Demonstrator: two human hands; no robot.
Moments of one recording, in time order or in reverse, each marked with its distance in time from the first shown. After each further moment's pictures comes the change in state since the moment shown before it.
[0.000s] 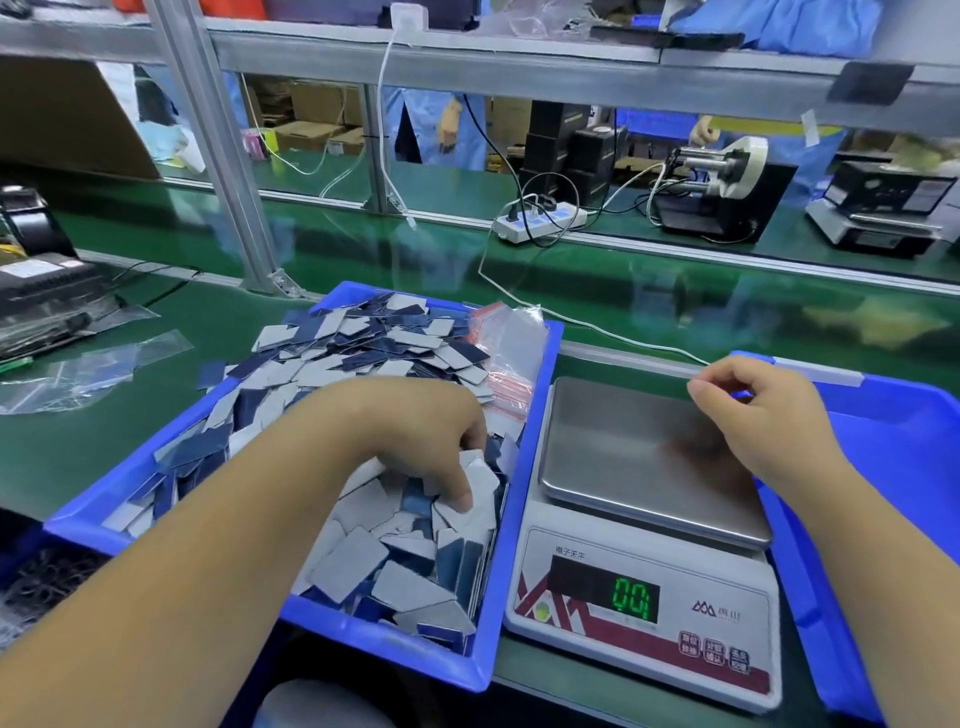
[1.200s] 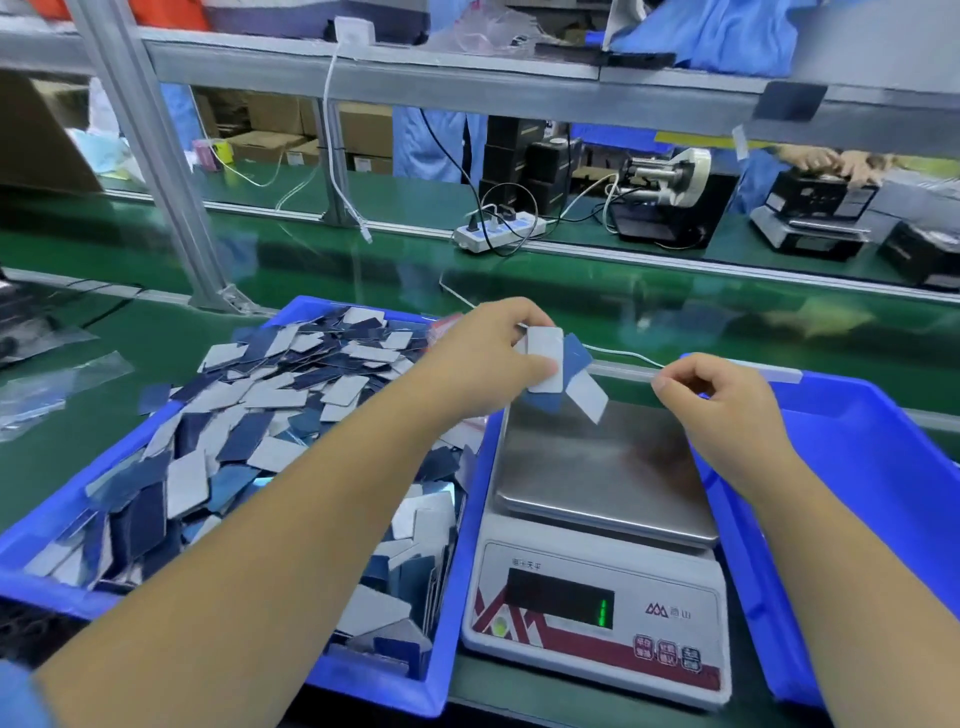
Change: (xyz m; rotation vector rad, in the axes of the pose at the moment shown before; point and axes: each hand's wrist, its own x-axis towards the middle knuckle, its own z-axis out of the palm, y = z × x) left_hand 0.056 0.062 -0.020 -0.743 0.616 0.227; right_hand 0.005 0.008 -0.006 0.088 0.040 0.025
